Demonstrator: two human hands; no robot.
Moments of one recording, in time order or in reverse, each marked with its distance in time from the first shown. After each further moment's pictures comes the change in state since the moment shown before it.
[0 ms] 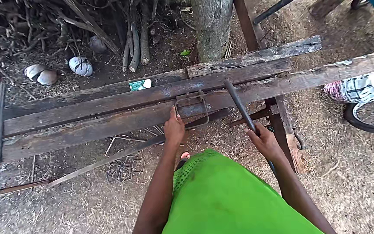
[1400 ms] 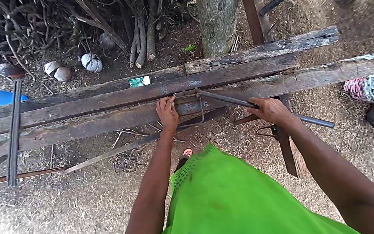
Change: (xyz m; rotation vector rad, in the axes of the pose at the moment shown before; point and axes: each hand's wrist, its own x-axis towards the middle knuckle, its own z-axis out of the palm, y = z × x) left_hand 0.054 -0.033 0.036 0.051 0.569 0.583; right_hand 0.121 0.022 -0.063 -0.551 -0.179 -0.360
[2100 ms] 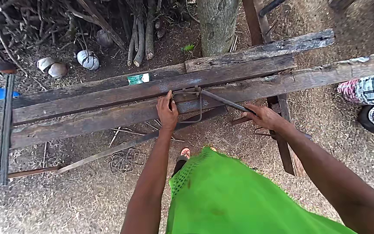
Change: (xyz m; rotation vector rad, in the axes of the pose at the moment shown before) left_hand 0.012 0.001 0.001 -0.083 0.066 -0.058; right_hand -0.014 0.007 0.029 0.163 -0.135 -0.018
